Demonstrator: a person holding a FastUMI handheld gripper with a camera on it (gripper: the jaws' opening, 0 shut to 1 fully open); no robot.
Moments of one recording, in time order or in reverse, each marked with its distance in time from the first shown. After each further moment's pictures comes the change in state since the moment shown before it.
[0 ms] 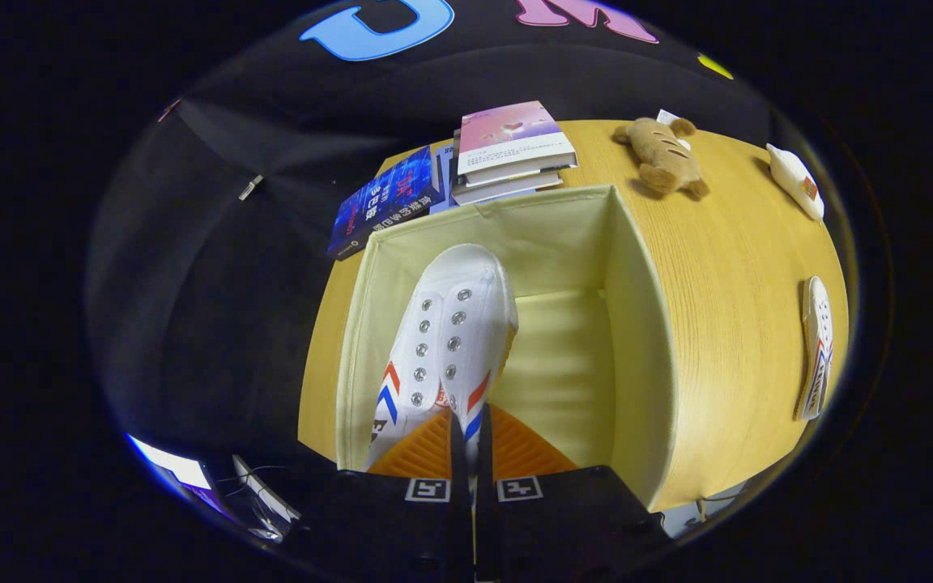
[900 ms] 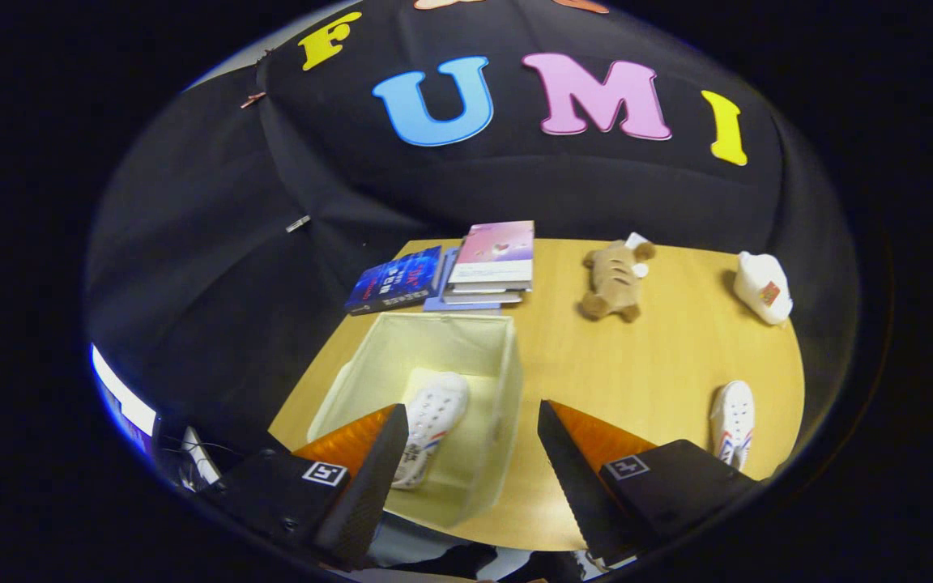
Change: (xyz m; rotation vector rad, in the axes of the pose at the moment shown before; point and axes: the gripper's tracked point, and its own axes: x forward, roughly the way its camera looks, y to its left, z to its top) arm -0.162 -0.105 0.056 -0.238 -0.386 -0.048
